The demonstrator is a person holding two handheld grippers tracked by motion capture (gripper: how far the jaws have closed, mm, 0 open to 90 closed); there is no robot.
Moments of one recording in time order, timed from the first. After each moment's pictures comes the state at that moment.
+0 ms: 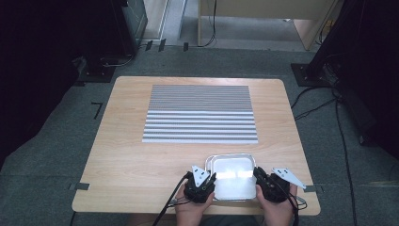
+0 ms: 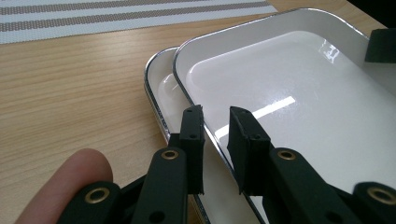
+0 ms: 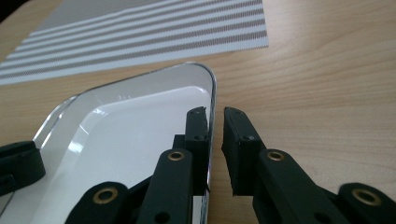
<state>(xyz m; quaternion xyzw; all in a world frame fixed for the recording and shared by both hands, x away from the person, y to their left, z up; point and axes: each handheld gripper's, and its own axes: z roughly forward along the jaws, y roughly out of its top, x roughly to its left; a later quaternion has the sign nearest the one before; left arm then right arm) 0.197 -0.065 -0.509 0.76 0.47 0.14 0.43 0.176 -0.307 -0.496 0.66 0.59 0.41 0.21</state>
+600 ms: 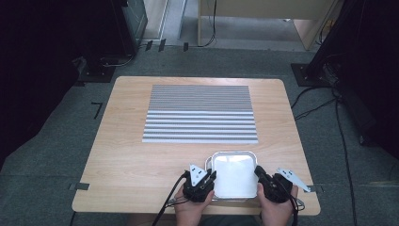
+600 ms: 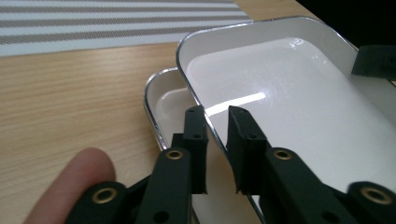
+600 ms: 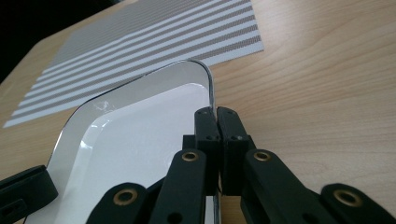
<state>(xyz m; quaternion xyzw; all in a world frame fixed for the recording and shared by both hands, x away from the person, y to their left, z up) 0.197 -0.058 -0.498 0.73 0.48 0.14 0.46 0.172 -0.307 -0.491 0.69 0.52 0.45 0.20</state>
